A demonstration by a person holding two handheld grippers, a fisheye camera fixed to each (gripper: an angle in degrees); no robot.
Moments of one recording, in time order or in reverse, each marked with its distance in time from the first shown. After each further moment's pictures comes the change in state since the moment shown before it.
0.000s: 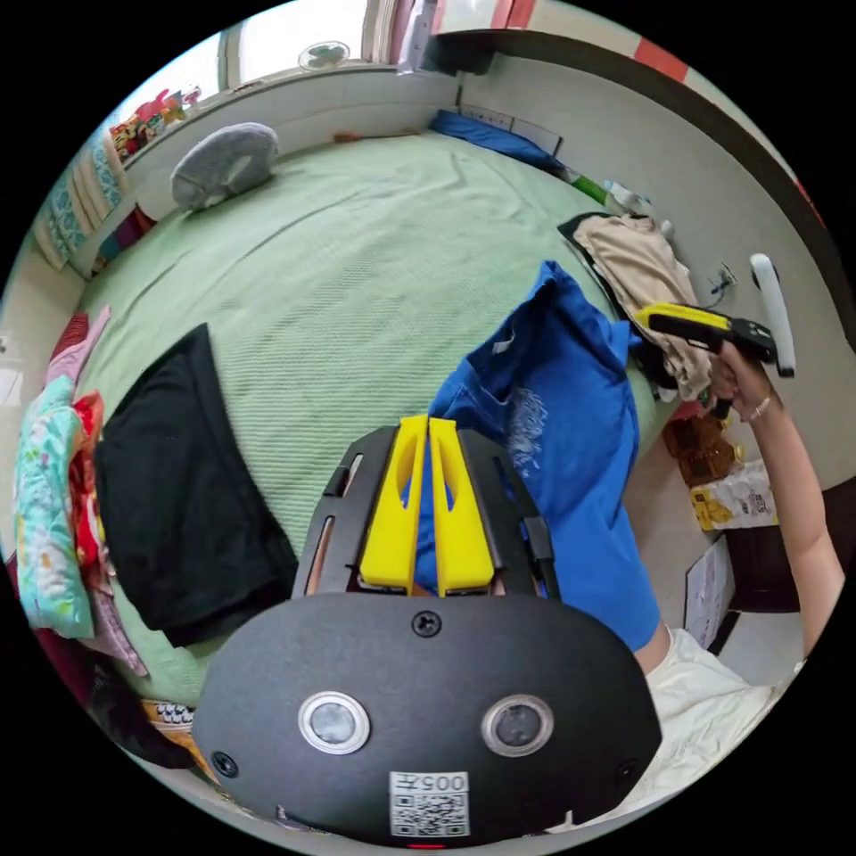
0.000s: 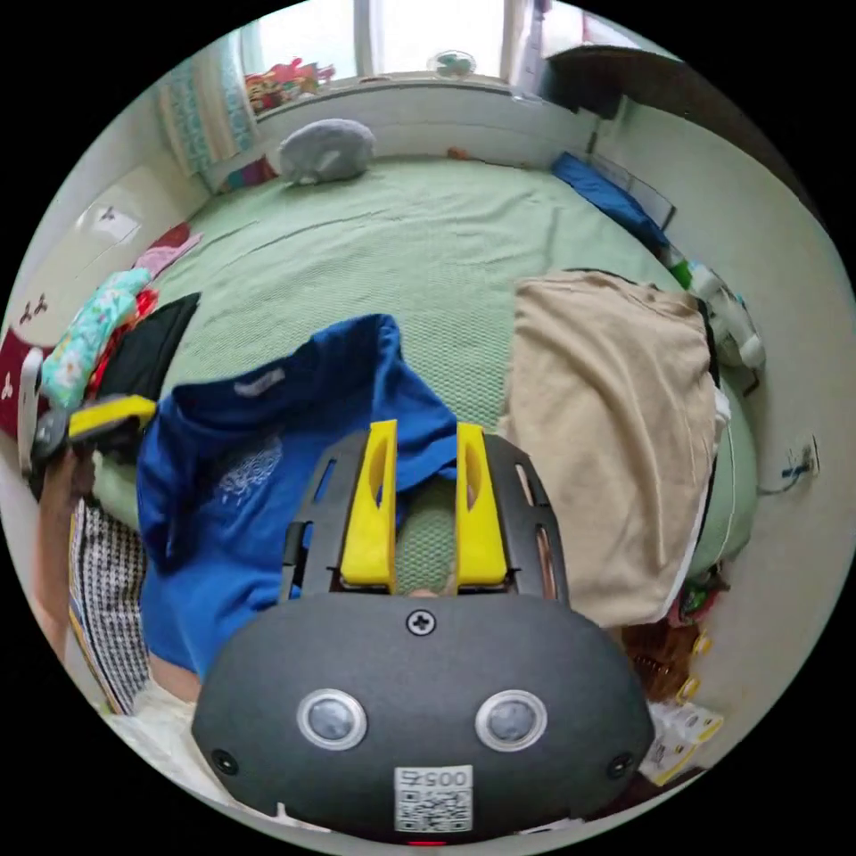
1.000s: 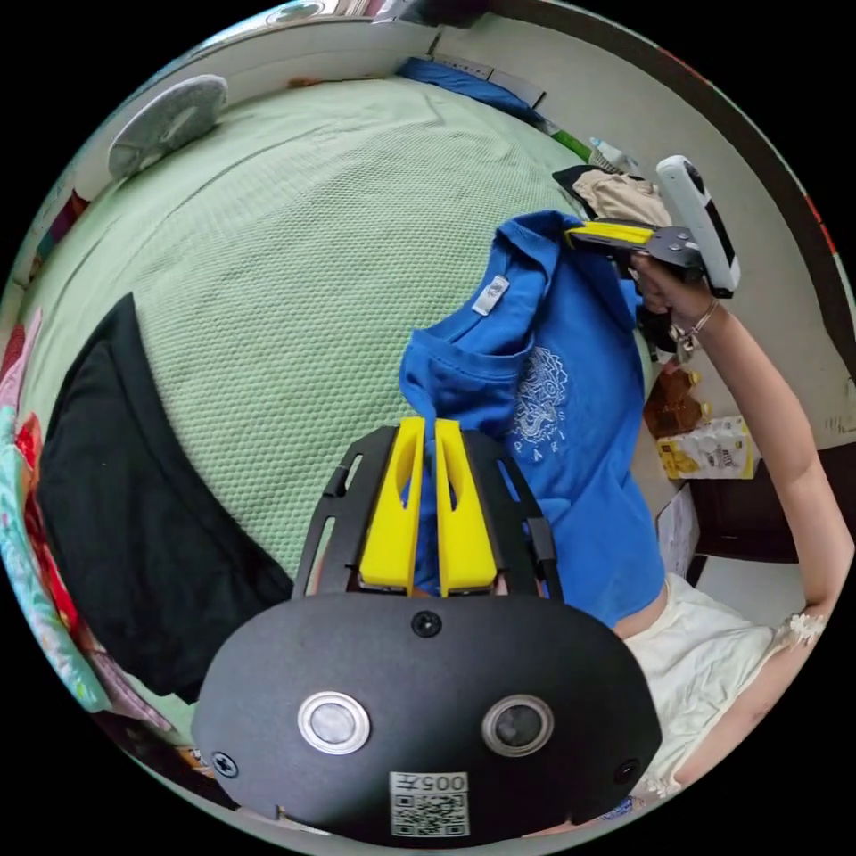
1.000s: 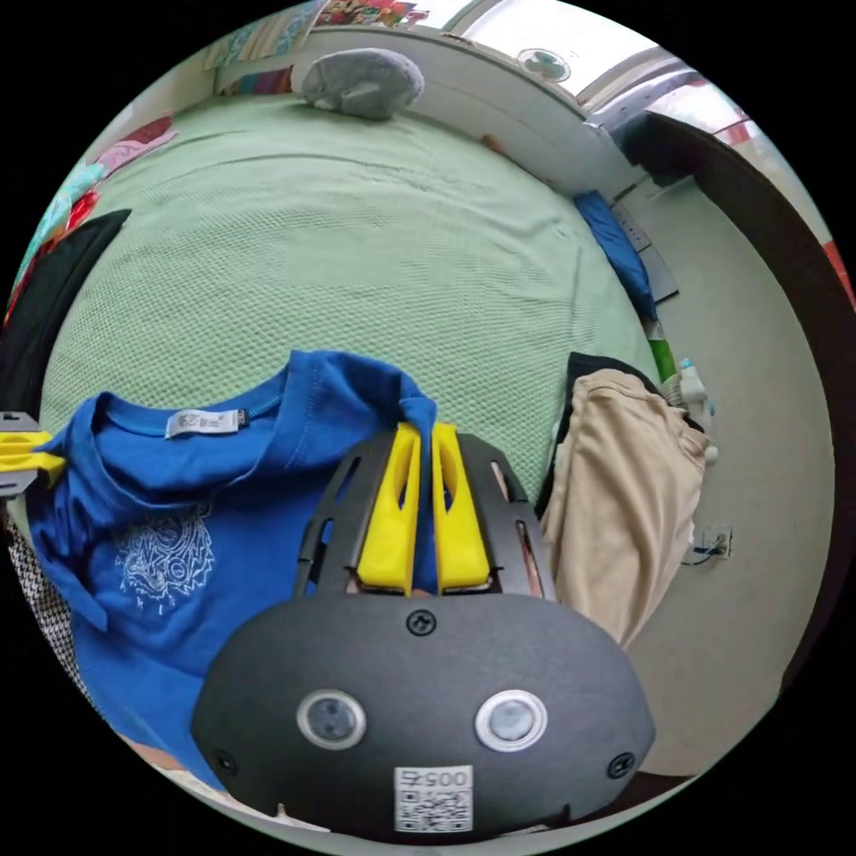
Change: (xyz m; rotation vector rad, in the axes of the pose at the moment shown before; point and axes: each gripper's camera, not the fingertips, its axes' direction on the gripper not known) left arm -0.032 -0.049 0.078 -0.176 0.178 0.123; right arm -0.096 -0.105 0.098 -0.060 0.411 -0.092
